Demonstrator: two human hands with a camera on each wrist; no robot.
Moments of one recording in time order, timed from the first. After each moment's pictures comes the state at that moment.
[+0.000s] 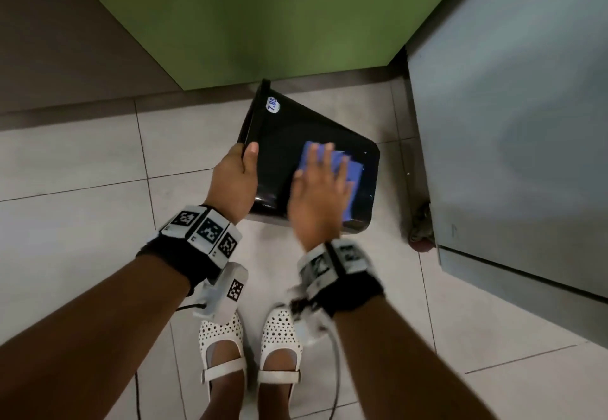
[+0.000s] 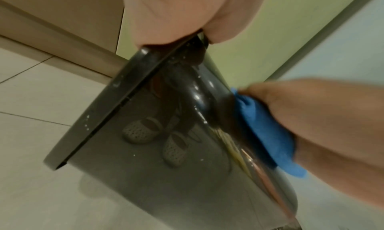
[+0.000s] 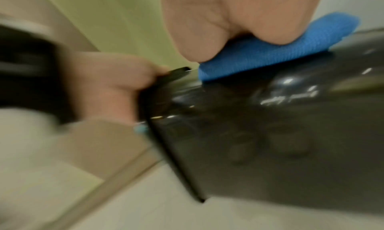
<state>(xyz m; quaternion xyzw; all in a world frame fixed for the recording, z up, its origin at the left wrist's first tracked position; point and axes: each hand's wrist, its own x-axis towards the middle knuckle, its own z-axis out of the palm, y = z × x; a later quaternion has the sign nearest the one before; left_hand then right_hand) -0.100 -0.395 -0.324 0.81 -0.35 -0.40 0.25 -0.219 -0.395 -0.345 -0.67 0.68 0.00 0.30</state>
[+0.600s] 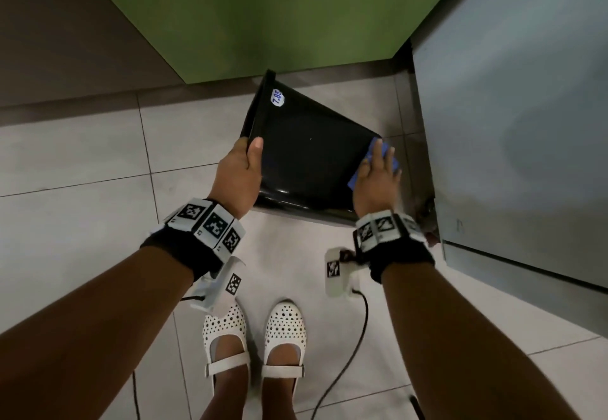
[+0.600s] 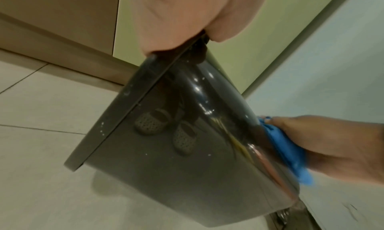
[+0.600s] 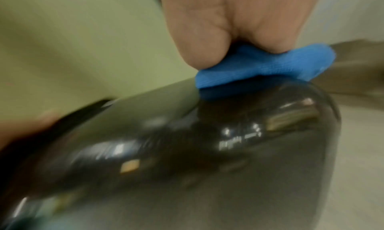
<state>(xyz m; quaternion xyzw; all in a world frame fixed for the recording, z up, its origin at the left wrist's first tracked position) -0.103 -0.393 -0.322 0.80 -0.38 -0.41 0.25 -0.289 -0.440 -0.366 -0.57 0.74 0.04 0.36</state>
